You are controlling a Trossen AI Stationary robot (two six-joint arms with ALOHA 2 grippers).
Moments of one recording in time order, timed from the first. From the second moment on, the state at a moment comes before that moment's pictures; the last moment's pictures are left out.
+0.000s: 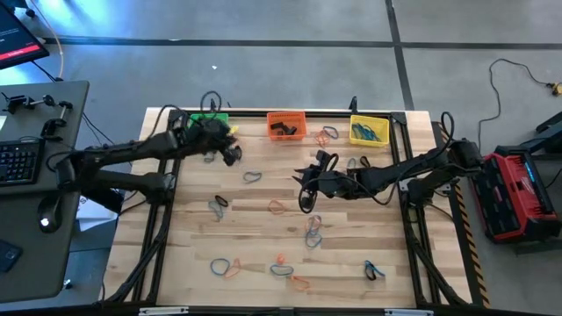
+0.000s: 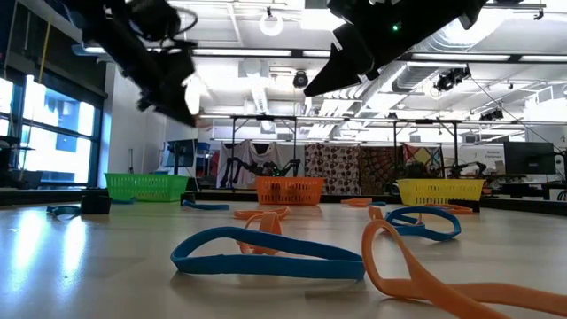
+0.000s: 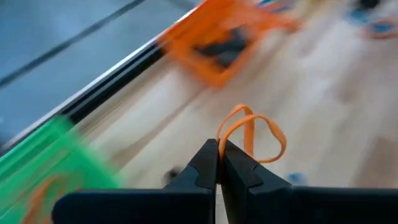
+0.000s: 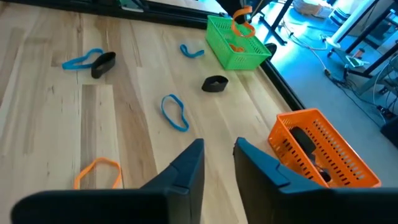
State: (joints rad) left arm 0.46 1.07 0.67 -0.31 -0.20 -0.16; right arm 0.14 1.52 0.90 0.08 0.55 -0.04
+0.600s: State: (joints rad) left arm 0.97 1.29 0.79 -0.53 -0.14 -0.06; right arm 0.08 1.52 0.90 0.09 0.48 -0.04
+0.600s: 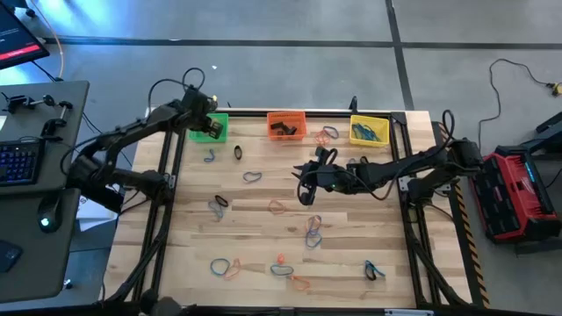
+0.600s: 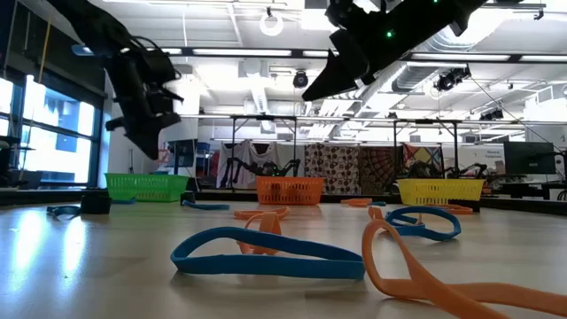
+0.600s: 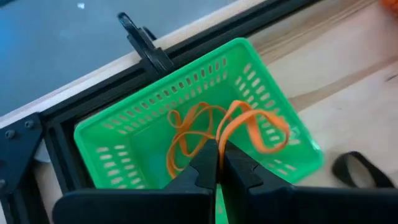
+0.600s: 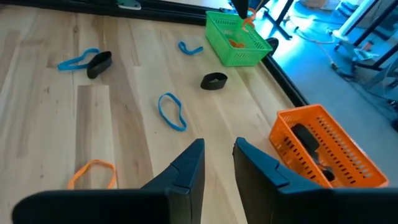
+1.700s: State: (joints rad) left arm 0.97 1.49 0.83 -0.52 -0.11 0.01; right arm 0.07 1.52 0.90 0.09 0.45 -0.02
